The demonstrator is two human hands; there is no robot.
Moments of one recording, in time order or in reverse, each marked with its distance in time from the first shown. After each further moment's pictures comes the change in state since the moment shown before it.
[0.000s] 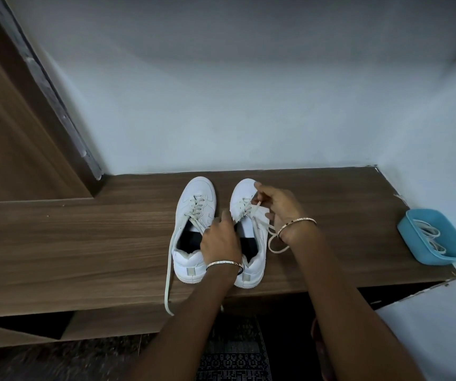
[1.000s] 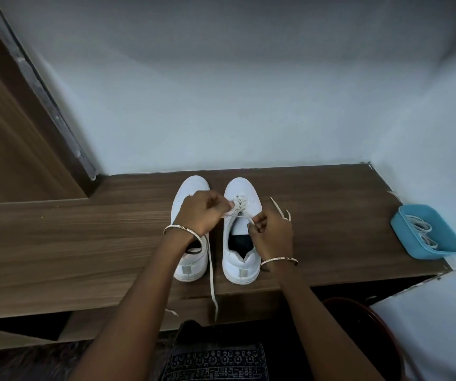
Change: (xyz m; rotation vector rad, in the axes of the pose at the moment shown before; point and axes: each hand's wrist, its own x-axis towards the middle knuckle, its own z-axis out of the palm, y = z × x) left_hand 0.047 -0.014 -0.074 -0.574 -0.343 0.112; right_hand -0.031 0.069 0.000 -0.670 0.334 -0.458
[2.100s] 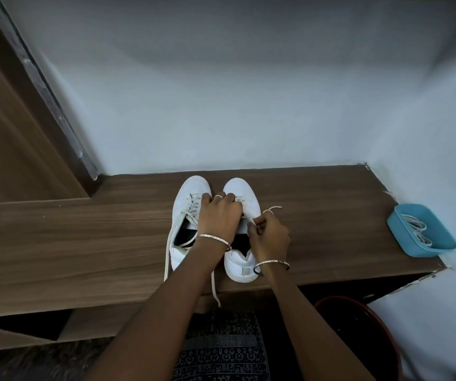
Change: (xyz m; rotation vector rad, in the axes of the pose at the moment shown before) left_hand 0.004 -0.010 0.051 0.991 0.148 0.281; right_hand -0.012 0.002 0.017 0.040 0.131 0.107
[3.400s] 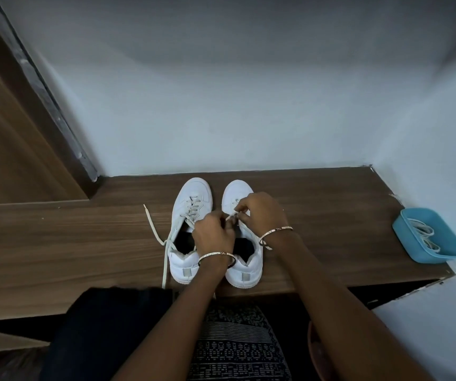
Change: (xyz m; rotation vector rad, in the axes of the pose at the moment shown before) left_hand -0.018 0.011 0.017 -0.646 0.151 -0.606; right_hand 0.068 -0.031 -0.005 -0.462 -0.399 -0.543
